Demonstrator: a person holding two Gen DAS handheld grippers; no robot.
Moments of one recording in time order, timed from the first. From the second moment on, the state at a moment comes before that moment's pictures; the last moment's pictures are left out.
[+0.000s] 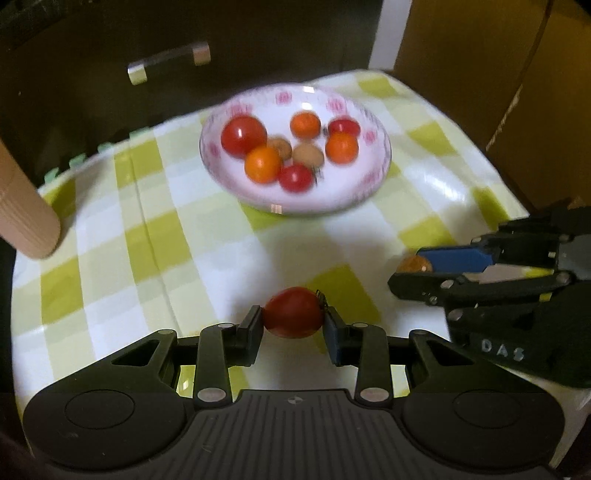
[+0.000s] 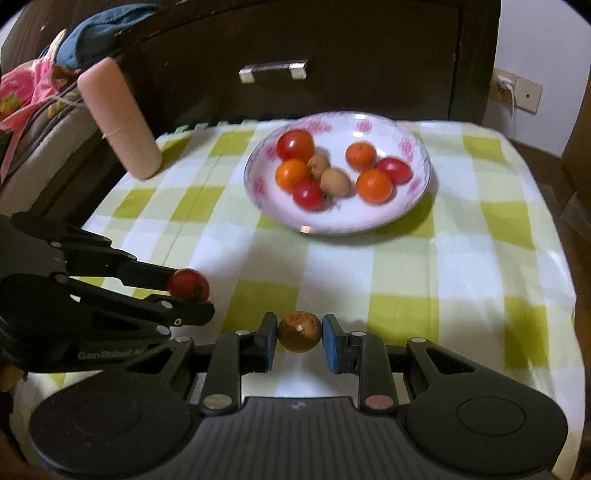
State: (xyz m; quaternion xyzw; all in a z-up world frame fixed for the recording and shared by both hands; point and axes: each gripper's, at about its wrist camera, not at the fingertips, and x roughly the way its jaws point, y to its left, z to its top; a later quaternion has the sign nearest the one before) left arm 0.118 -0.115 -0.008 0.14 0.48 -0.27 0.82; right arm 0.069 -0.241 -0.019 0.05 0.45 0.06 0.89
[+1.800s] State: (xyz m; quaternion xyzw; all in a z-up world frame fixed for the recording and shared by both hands) left arm 0.211 -0.162 -0.015 0.13 0.44 -0.22 0.86; right arm 0.177 -0.281 -0.034 0.06 0.42 0.00 0.91
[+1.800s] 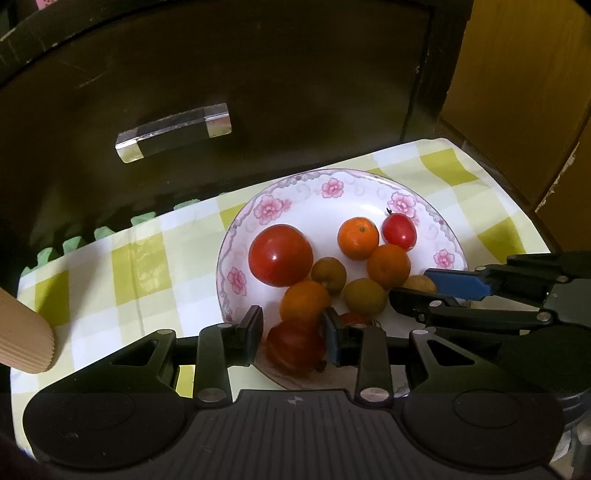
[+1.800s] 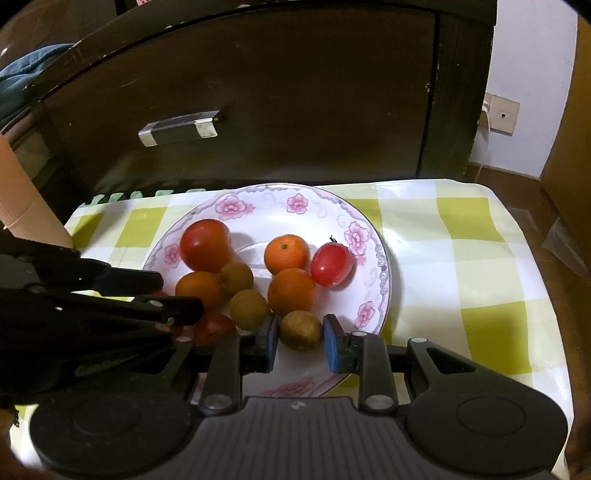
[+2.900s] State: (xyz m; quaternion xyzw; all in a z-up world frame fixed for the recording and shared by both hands) left arm 0.187 -0.129 0.022 0.12 0.40 -0.15 0.90; right arm 0.156 -0.273 -0.003 0.05 0.38 -0.03 0.92
